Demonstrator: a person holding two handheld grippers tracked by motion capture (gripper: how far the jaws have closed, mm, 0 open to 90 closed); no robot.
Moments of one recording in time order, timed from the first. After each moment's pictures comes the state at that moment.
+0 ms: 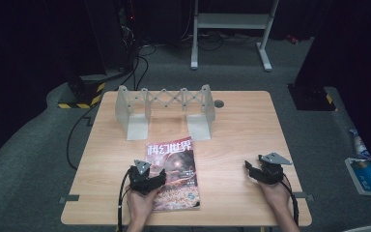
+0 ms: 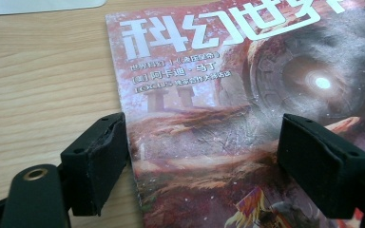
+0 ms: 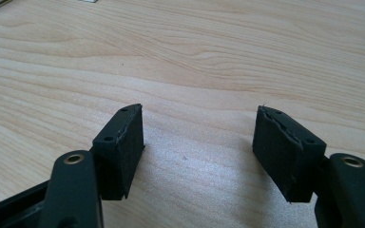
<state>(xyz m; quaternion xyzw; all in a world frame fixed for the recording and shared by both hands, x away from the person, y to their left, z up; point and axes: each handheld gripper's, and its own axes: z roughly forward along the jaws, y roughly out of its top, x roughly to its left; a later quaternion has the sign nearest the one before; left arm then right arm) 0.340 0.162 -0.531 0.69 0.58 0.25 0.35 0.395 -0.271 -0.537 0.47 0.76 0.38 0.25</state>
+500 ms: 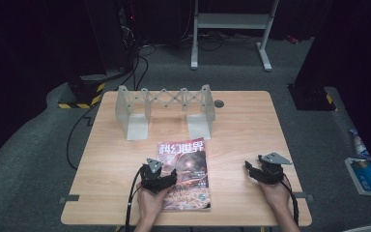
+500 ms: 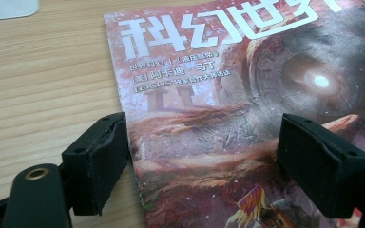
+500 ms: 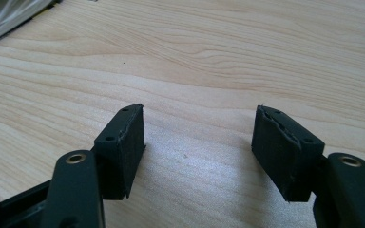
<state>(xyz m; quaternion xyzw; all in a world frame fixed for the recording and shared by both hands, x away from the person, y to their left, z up) 0.347 0.127 -0.531 0.71 0.56 0.23 0.36 0.395 -0.271 -0.536 0.46 0.76 0.38 0.25</state>
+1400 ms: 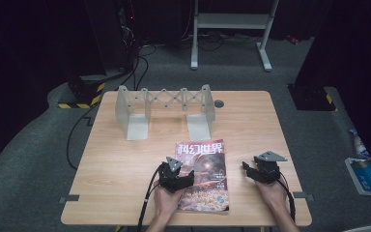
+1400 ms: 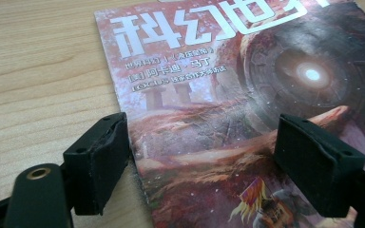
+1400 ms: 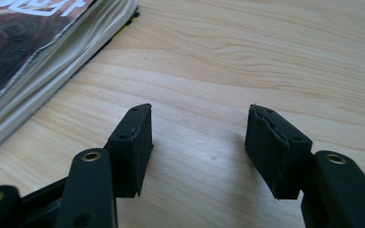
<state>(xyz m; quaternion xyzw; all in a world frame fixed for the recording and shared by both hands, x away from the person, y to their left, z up) 0.355 0.083 -0.527 0.74 0.52 0.19 0.38 0.396 -0.256 -0.526 0.47 0.78 0.35 0.22</state>
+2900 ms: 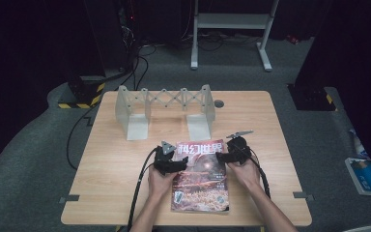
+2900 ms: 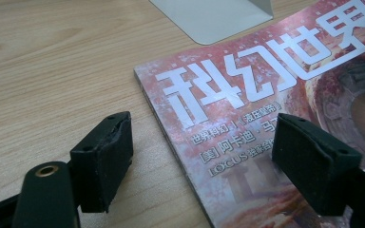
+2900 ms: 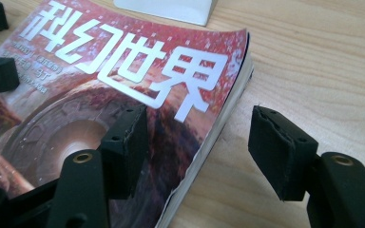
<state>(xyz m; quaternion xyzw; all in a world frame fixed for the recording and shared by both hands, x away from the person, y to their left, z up) 0.413 0.109 -0.531 0.76 0.48 0.19 0.40 0.453 -0.166 -0.492 0.48 0.82 0.30 0.10</state>
